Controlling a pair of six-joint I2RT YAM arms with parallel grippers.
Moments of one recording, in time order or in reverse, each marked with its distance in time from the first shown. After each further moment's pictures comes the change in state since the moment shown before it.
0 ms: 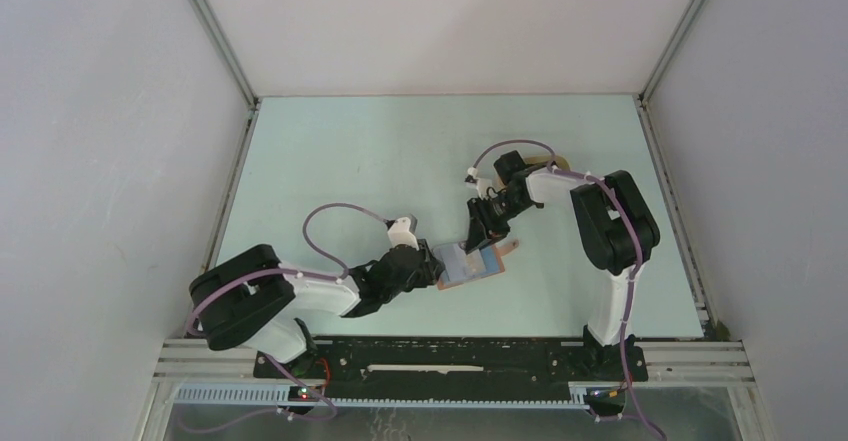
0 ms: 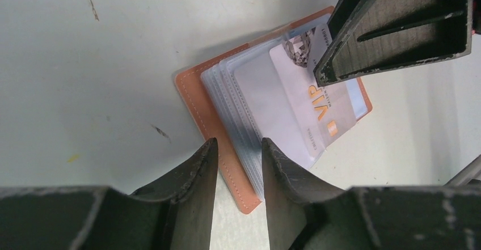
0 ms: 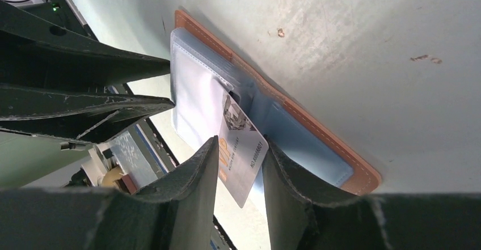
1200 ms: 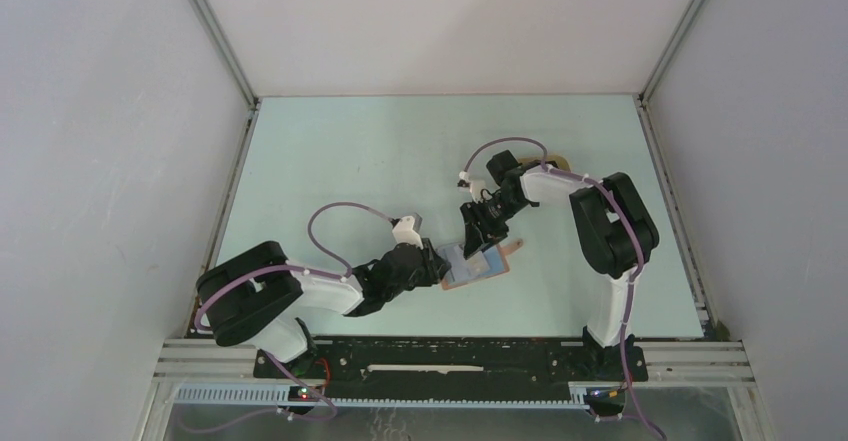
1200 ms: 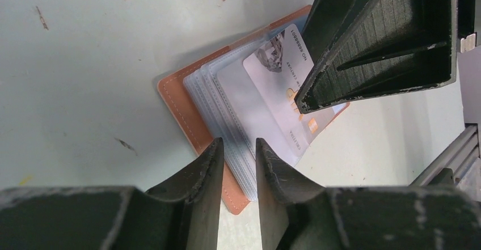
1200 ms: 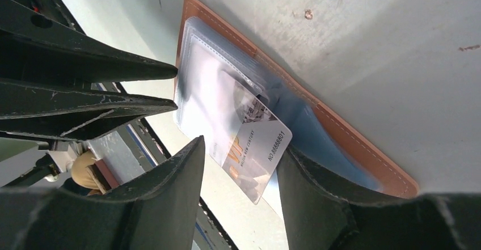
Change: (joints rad) left arm 0.000 0.047 0.008 0.093 0.052 0.000; right arm 0.045 -0.013 0.041 -0.109 0.061 -0.095
